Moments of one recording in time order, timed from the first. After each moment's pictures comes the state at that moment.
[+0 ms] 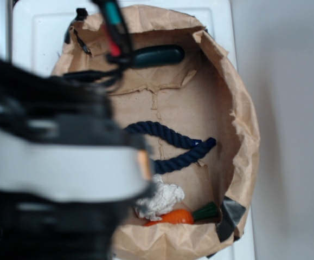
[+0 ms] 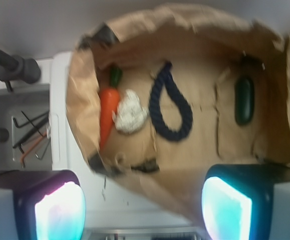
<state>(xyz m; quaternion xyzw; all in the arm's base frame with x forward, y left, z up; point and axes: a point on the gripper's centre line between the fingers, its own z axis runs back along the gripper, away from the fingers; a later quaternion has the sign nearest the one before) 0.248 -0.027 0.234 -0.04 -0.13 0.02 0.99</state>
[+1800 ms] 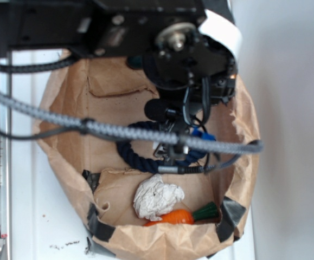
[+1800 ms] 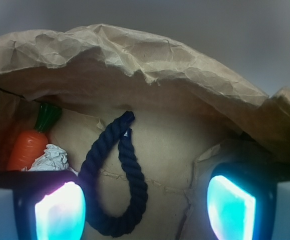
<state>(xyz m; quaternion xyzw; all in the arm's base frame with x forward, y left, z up) 0.310 0.044 0.151 0.00 -0.18 -0.10 0.98</state>
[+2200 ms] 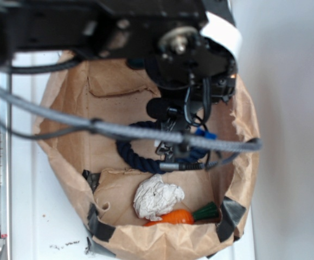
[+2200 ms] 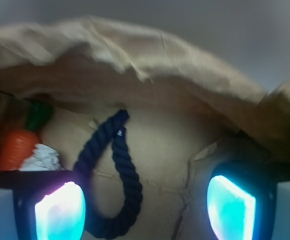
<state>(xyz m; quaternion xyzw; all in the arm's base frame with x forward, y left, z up) 0.311 0.056 0.137 0.02 -0.17 -0.09 0.98</state>
